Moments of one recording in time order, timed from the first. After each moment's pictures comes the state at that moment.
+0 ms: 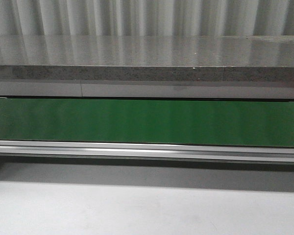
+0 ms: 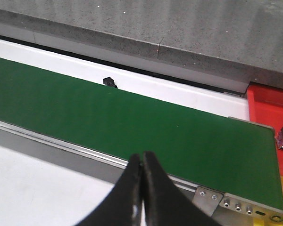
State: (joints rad) left arm 0.14 1.59 -1.23 -0.17 1.04 0.04; right arm 0.07 0.09 -0.46 0.14 0.72 -0.21
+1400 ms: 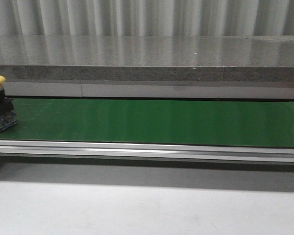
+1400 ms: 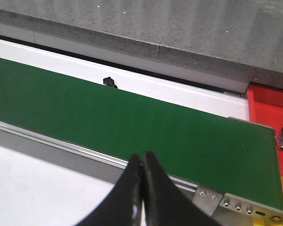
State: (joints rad) left arm 0.45 1.65 -1.22 -0.07 1.04 0.04; right arm 0.07 0.09 -0.46 0.14 0.72 -0.21
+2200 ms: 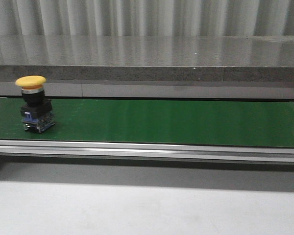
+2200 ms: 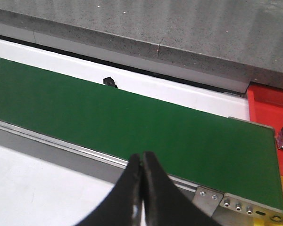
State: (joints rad) left arm 0.46 1.84 -1.22 -0.11 0.83 0.04; right arm 0.07 0.09 -0.46 0.14 0.72 -0.21
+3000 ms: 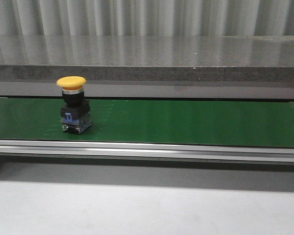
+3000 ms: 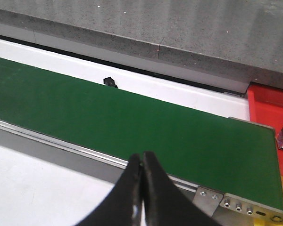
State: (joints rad) left arm 0.35 1.44 -0.98 -0.08 0.71 0.04; right arm 0.07 0.09 -0.46 0.14 0.72 -0.21
